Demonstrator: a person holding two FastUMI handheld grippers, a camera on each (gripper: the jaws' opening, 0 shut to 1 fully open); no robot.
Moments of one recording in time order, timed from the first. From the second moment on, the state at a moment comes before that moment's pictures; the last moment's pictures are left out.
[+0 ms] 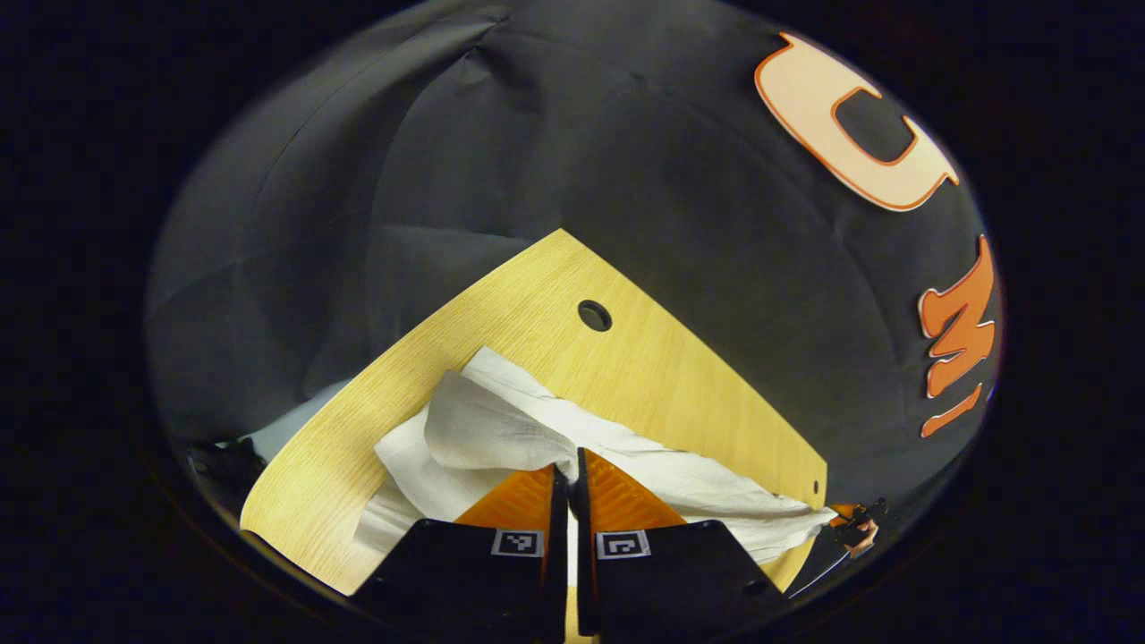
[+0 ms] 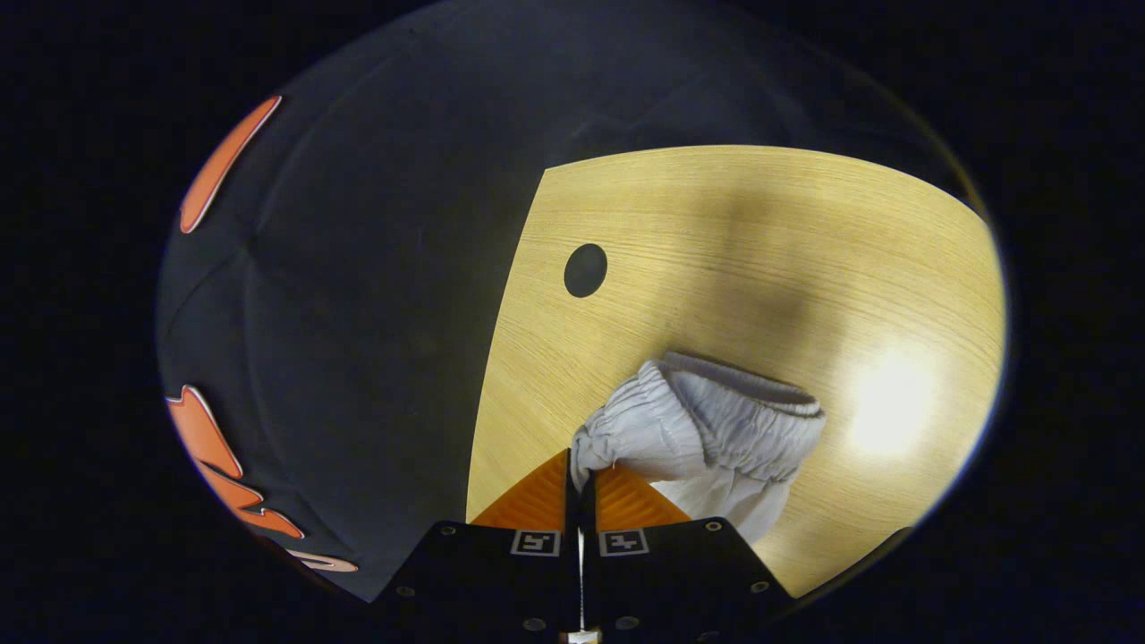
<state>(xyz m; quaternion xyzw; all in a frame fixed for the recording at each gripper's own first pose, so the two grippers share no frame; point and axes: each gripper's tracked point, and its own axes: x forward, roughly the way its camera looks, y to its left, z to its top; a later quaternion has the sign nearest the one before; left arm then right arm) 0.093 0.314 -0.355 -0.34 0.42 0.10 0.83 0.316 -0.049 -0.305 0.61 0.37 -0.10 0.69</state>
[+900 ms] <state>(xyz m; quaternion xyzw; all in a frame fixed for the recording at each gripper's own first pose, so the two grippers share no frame) 0.072 0.291 -0.282 -0.19 0.41 0.10 0.89 0.228 -0.064 -0.373 0.45 0.46 -0.10 0.76</state>
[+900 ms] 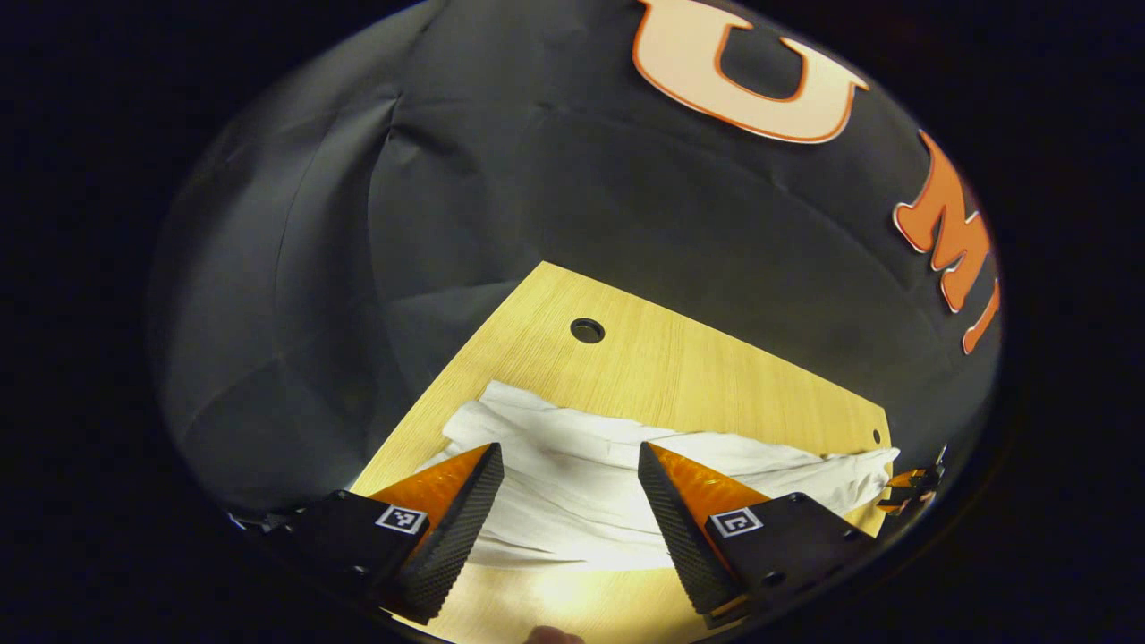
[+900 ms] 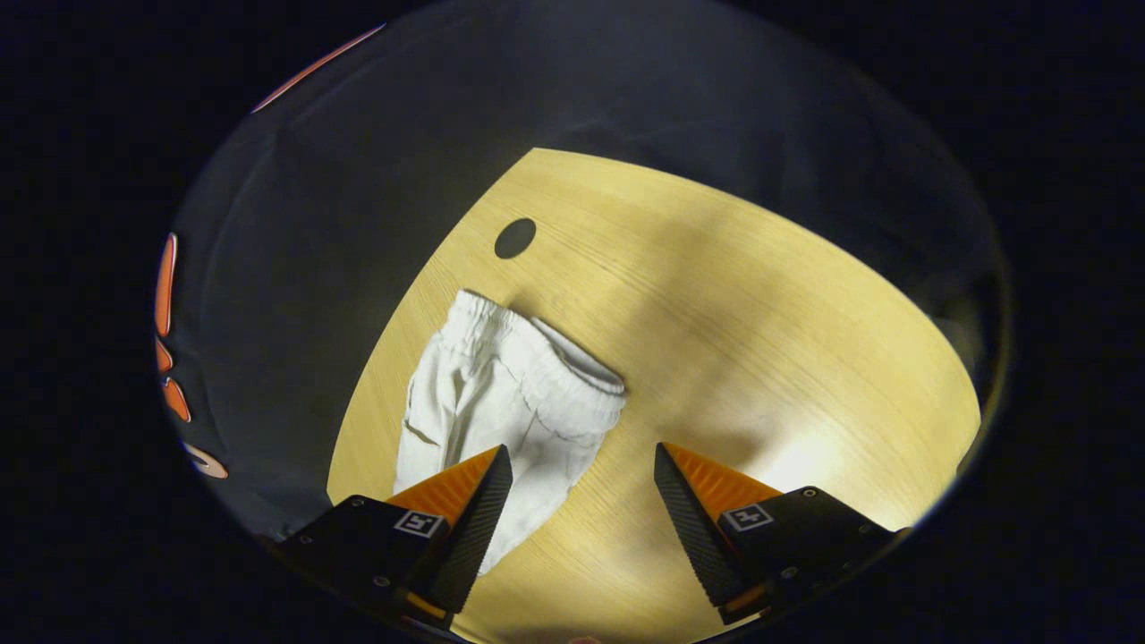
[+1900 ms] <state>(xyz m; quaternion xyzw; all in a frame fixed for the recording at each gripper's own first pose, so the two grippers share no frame) -0.009 0.218 -0.209 -0.09 0.37 0.06 0.92 0.244 -0.062 -0.374 0.50 0.38 -0.14 0.77</state>
